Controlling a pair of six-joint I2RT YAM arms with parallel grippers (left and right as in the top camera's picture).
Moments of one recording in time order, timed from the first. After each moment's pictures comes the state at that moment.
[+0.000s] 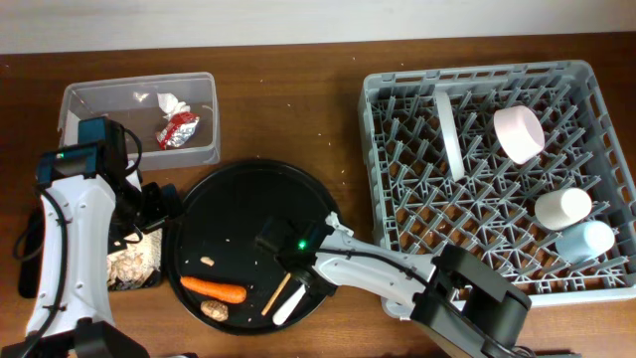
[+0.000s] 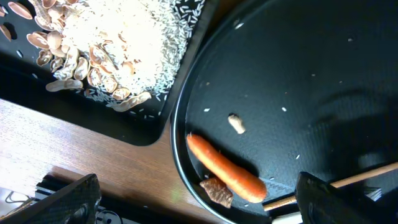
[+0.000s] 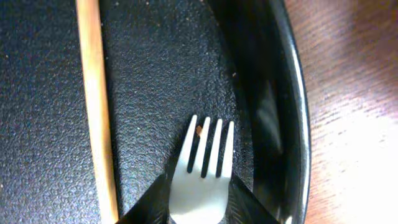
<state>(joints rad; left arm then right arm) 0.21 1.55 1.35 -1.38 -0.03 -0.26 0.99 1.91 1.19 -0.79 0.09 1.53</state>
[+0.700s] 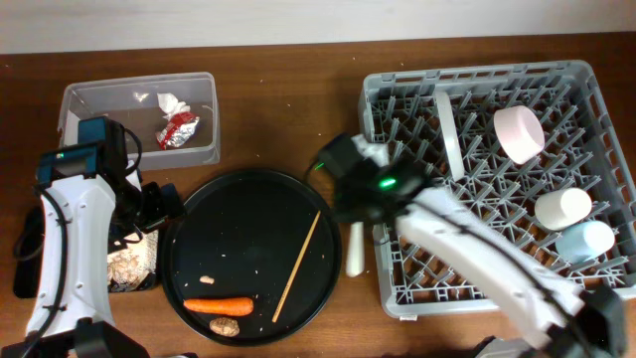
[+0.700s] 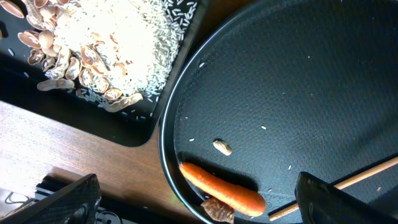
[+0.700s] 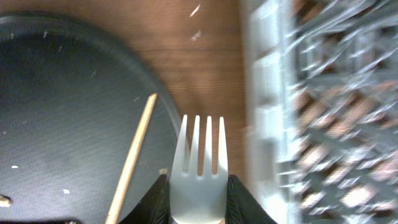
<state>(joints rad) 0.21 1.55 1.35 -1.37 -0.03 -0.26 0.68 1.58 1.40 -1.08 0.17 0.72</state>
